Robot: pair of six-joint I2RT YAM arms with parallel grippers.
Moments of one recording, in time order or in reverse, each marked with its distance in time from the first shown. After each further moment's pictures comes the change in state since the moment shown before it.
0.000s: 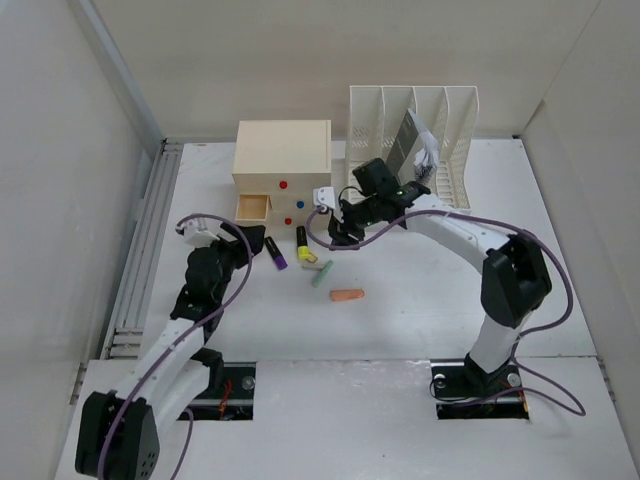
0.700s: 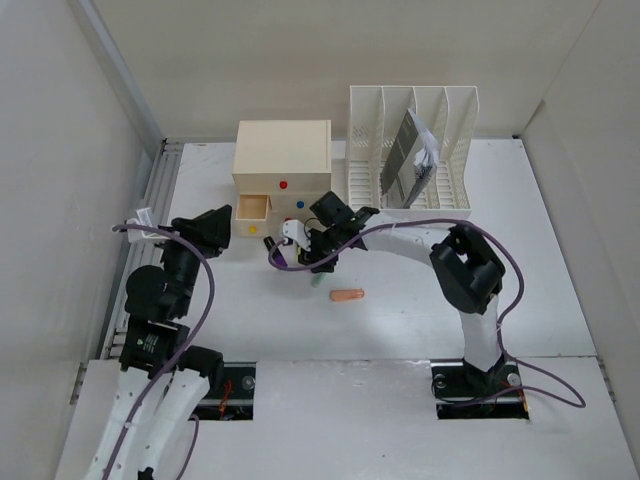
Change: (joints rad) left arm -0.039 -0.435 0.383 -0.466 -0.033 0.136; right arm 0.185 0.256 0.014 0.099 0.280 0.088
